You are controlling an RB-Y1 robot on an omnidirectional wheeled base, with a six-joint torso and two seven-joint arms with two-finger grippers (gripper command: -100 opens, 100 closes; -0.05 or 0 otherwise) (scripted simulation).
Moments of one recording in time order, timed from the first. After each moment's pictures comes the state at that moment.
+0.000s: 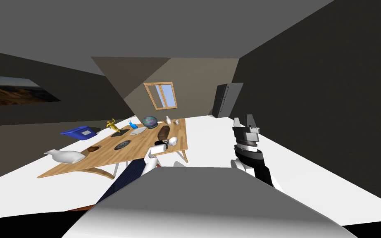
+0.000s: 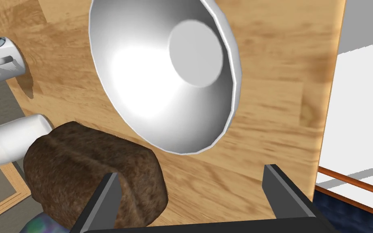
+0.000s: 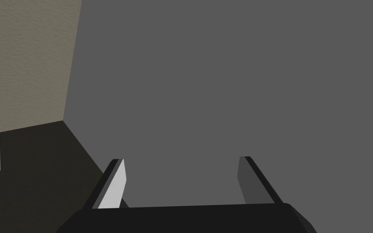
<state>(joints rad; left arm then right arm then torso) -0.01 0.16 0.24 -1.54 0.10 0.89 -0.15 0.55 -0.02 -0.02 -2.36 0.04 -0.60 0.06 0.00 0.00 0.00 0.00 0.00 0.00</state>
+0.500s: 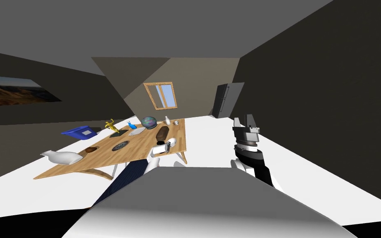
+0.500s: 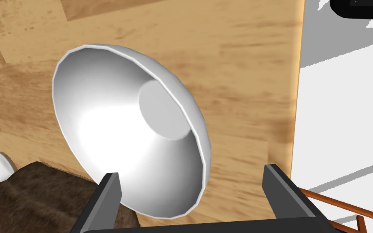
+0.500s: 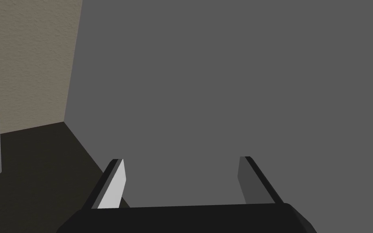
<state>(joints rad) -0.04 0.14 0.24 -1.47 0.12 0.98 -0.17 0.55 -0.02 -0.02 -2.36 0.04 -0.60 0.06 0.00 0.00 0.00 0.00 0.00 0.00</state>
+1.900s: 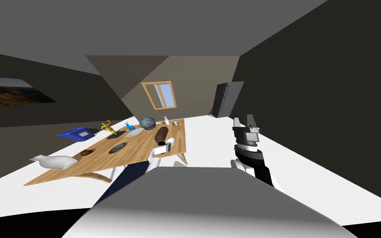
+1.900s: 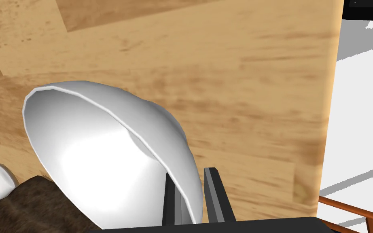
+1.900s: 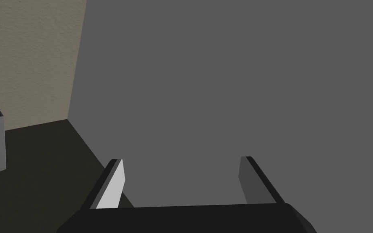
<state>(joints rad) -0.05 0.14 0.22 -1.41 0.12 0.93 -0.17 0.55 -0.02 -0.02 -2.36 0.04 -0.60 0.06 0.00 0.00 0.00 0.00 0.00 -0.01</state>
